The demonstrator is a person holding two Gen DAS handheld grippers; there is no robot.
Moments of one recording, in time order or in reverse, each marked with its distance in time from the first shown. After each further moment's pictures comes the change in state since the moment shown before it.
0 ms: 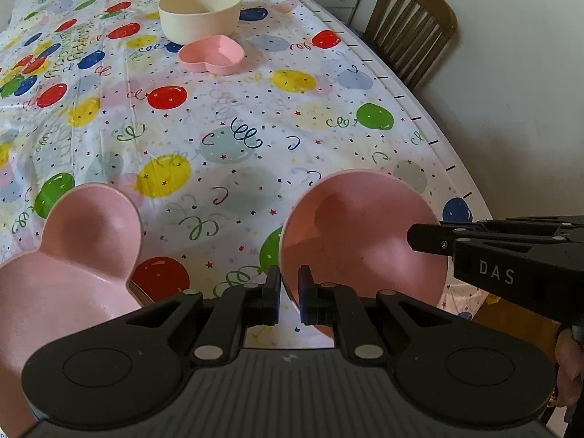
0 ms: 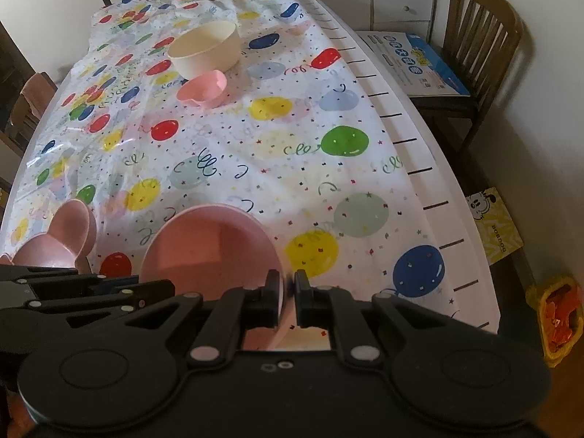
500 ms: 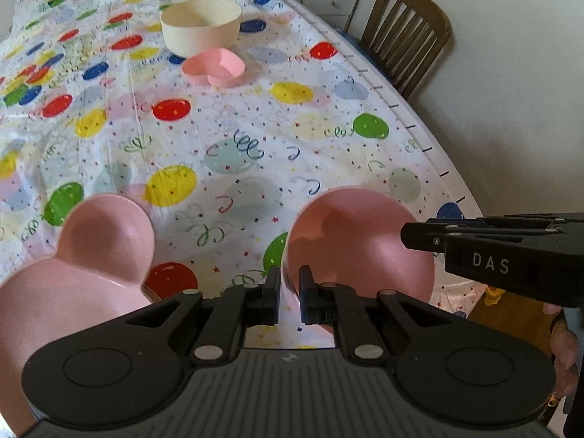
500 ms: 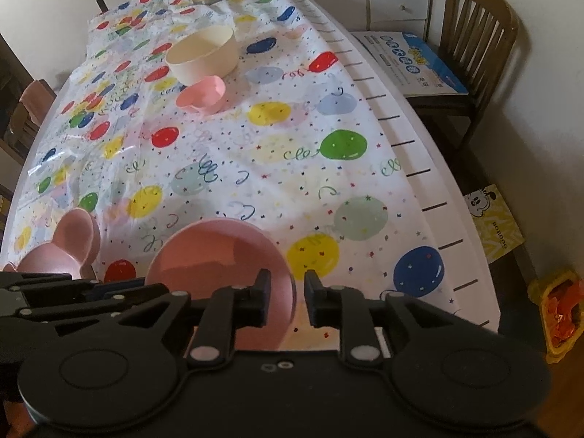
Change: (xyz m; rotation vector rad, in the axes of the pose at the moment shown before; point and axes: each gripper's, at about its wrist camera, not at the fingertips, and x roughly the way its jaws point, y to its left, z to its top) left arm -0.018 0.001 0.001 0.015 -0.033 -0.001; right arm -0.007 0.000 0.004 0.017 -0.012 0.008
